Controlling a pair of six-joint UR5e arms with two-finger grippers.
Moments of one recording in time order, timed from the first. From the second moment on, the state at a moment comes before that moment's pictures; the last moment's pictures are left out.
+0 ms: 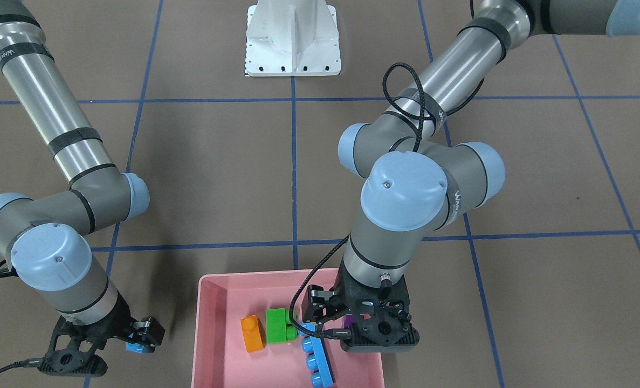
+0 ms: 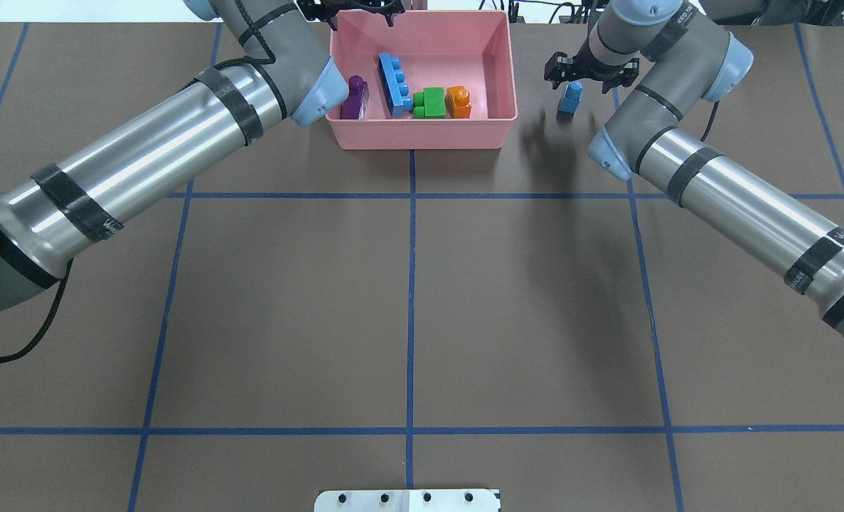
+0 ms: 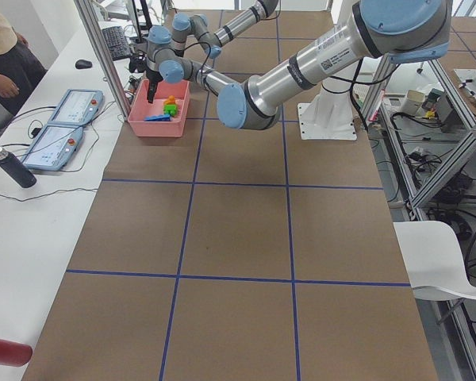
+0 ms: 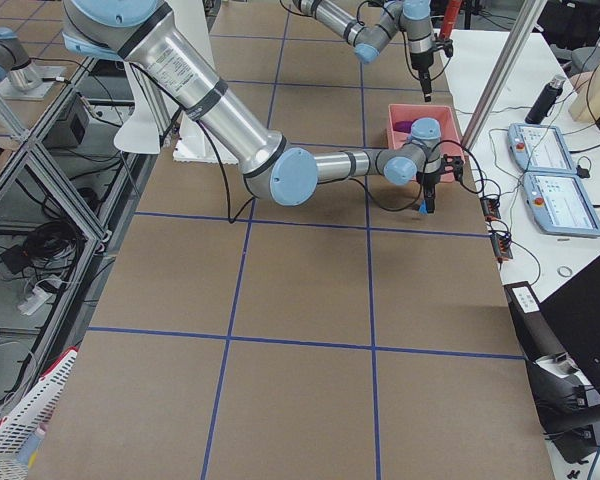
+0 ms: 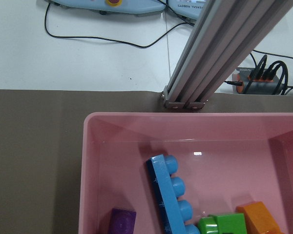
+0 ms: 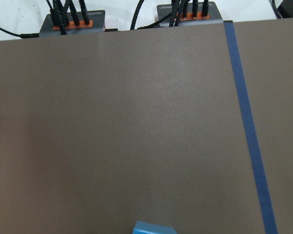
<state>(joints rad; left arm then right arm) -0.91 -2.75 -0.85 -2.06 -1.94 -1.02 0.95 -0.70 0.79 -0.92 1.91 0.99</state>
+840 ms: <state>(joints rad) -0.90 -2.75 -0.91 -1.99 -1.95 -1.02 0.94 -0.67 0.71 -0.90 1.90 1.01</state>
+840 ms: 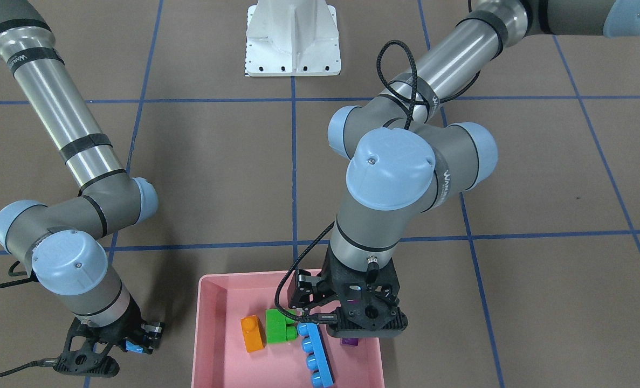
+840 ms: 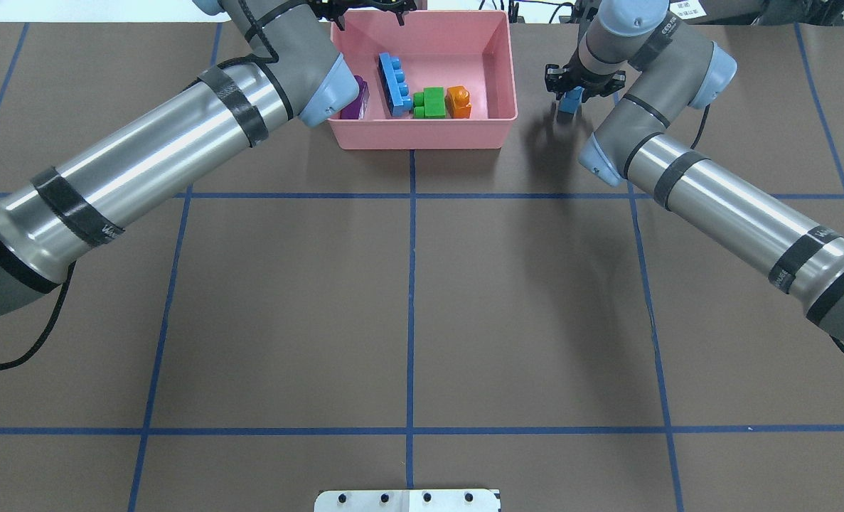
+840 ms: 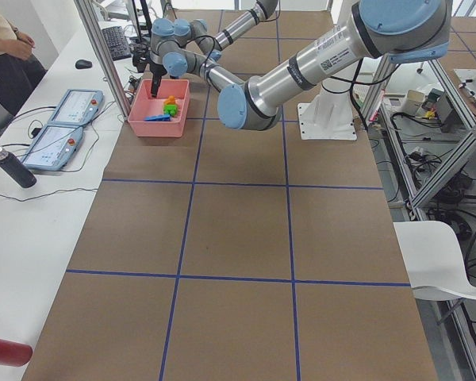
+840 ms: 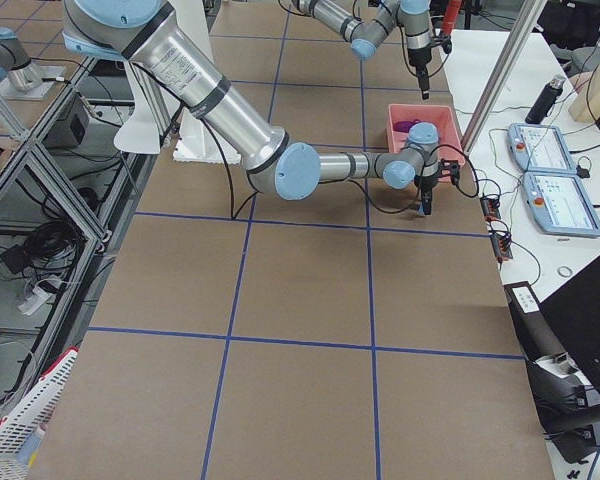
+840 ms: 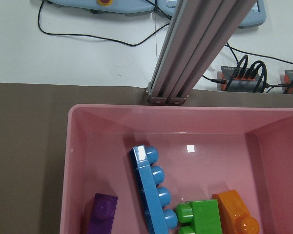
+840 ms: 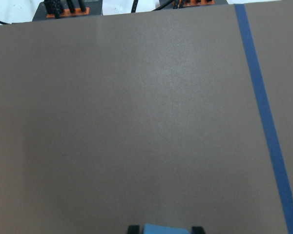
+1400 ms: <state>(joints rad) -0.96 -2.65 -1.10 -1.88 -2.05 -0.97 1.01 -0.63 0.76 -0.94 1.98 1.01</state>
